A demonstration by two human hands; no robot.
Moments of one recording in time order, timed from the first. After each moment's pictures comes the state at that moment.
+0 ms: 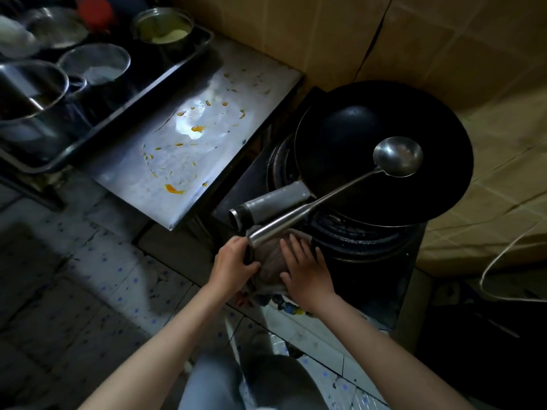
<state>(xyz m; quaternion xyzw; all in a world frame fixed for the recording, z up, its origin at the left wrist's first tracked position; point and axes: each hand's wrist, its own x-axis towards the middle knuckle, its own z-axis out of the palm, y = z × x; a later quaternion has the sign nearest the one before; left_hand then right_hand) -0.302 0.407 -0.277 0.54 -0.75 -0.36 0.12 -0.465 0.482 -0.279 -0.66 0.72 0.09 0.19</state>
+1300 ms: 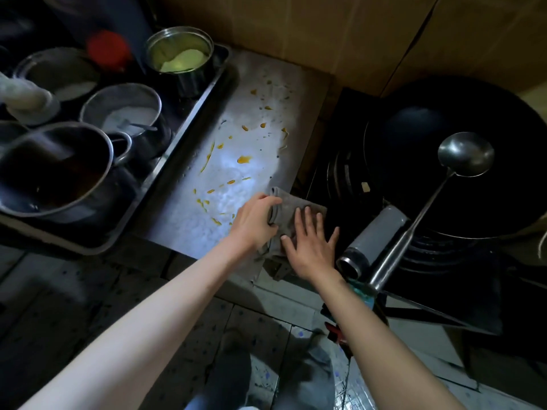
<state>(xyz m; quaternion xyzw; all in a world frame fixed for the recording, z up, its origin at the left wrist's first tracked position) -0.234 0.198 -0.242 0.41 -0.86 -0.31 0.04 -0.338 0.308 -0.287 -0.47 0.85 0.00 0.22</state>
